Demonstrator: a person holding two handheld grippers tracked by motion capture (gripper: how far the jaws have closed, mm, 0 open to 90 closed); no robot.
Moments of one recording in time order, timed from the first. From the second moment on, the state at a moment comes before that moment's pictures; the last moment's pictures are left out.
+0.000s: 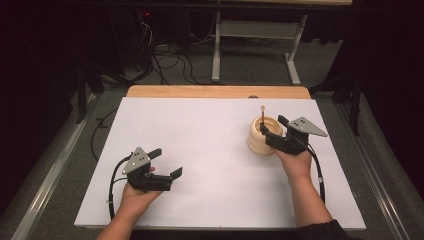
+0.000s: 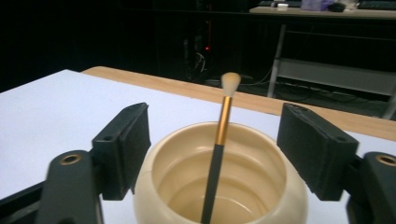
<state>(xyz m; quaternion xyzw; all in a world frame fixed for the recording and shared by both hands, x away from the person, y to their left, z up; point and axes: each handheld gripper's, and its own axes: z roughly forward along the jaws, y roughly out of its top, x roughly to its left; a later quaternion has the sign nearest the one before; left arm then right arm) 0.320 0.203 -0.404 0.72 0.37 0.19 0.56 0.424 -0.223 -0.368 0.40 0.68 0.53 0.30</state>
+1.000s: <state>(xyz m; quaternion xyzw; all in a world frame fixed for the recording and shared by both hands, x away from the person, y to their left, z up) 0.319 0.204 -0.403 0.72 0.37 0.20 0.56 0.381 -0.224 -0.366 0.37 0.71 0.52 0.31</state>
